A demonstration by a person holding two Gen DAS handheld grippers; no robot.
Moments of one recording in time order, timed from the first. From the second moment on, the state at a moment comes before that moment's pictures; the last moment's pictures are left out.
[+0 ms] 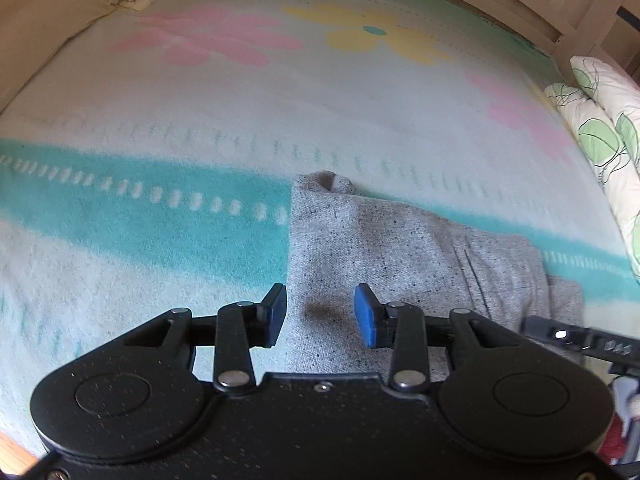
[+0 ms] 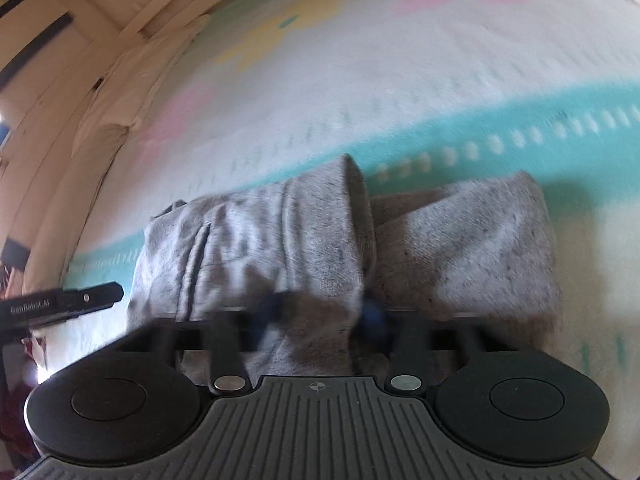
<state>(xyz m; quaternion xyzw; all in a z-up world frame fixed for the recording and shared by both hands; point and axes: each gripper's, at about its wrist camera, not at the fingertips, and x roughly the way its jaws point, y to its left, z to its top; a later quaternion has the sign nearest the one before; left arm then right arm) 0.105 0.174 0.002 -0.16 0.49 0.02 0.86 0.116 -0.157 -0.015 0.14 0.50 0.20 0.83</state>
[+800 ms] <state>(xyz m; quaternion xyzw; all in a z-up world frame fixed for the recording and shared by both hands) 0.099 0.090 0.014 -0.07 0.47 -0.08 0.87 0.074 -0.215 0.018 0.03 0.47 0.11 0.88</state>
